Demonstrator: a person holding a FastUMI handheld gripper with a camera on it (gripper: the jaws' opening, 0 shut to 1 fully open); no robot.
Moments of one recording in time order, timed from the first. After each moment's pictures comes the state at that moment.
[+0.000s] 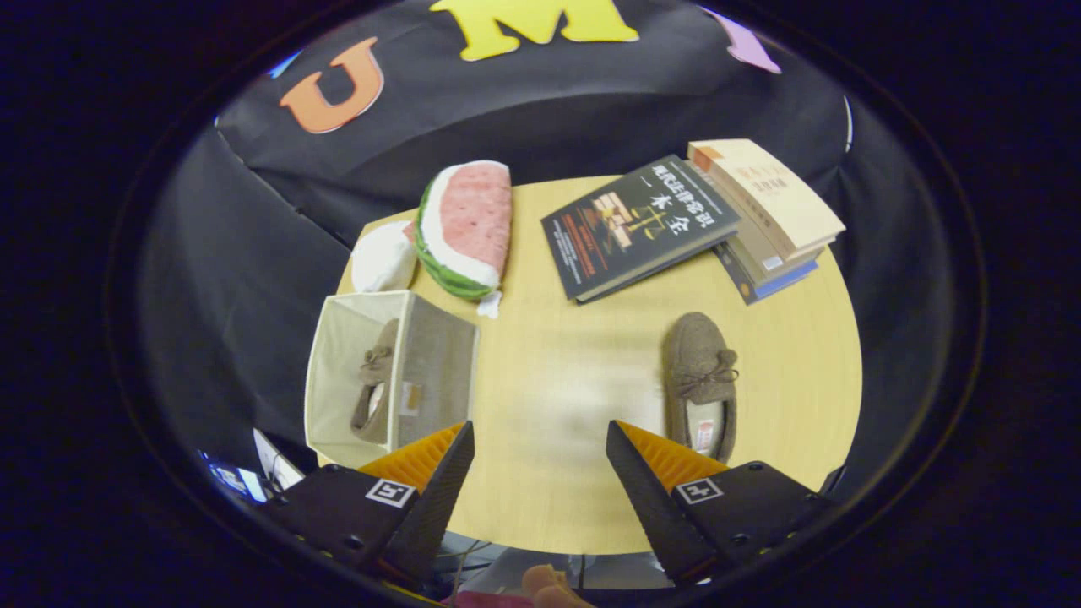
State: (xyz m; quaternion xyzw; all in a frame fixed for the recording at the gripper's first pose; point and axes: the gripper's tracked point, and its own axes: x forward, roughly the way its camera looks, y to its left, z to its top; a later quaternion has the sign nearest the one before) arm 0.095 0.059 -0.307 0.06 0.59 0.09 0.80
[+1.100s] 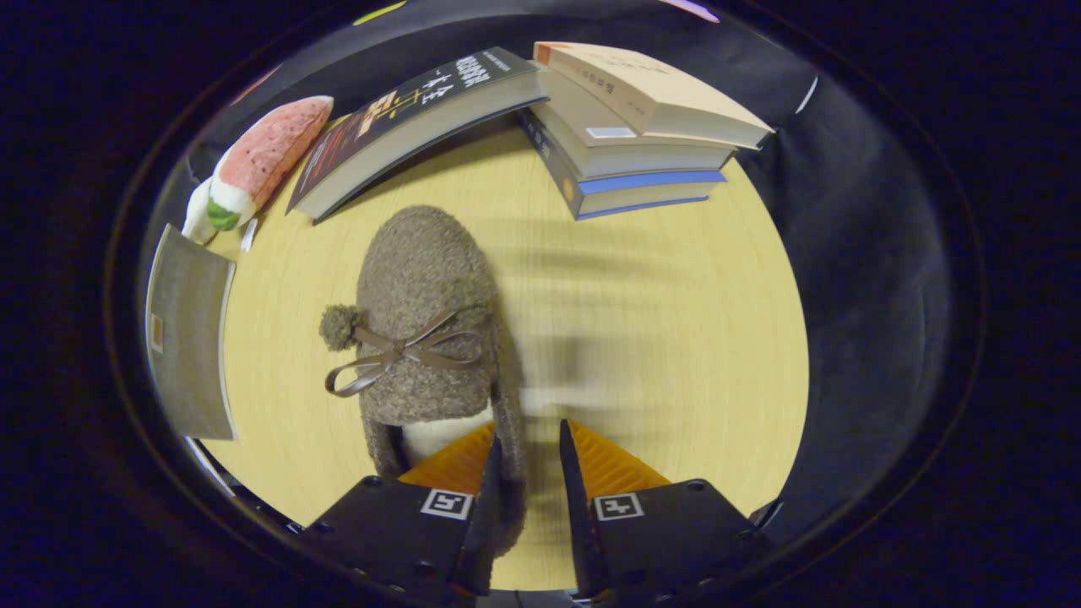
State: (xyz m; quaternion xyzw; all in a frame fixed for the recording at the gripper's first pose) arm 0.098 -0.144 -0.474 -0.06 0.63 -0.02 0.78
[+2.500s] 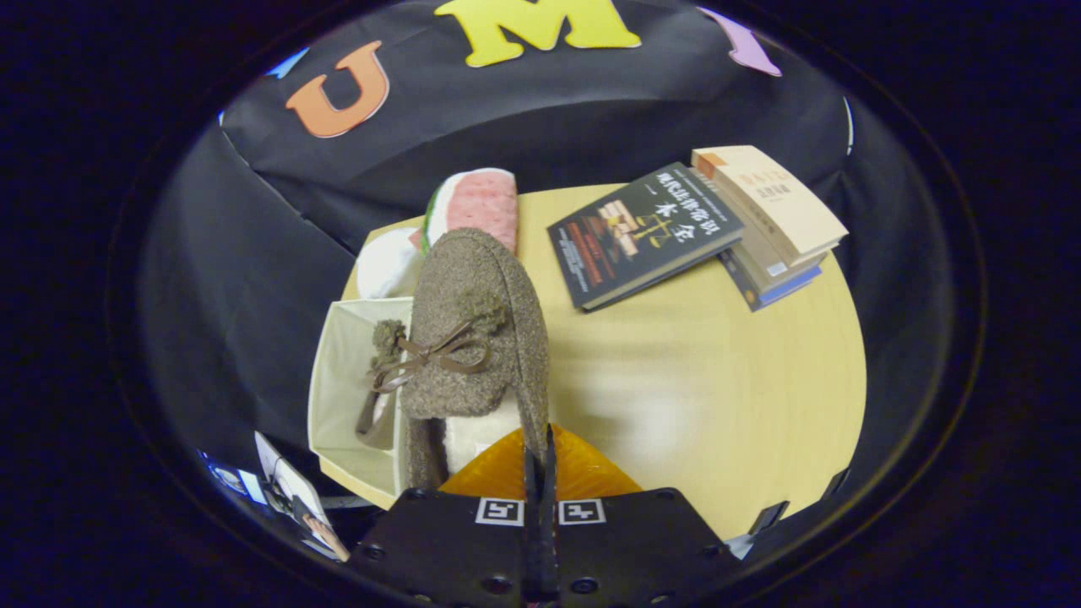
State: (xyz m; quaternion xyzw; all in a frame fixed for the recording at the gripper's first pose) arm 0.082 0.131 -0.293 0.05 0.58 0.11 0.81
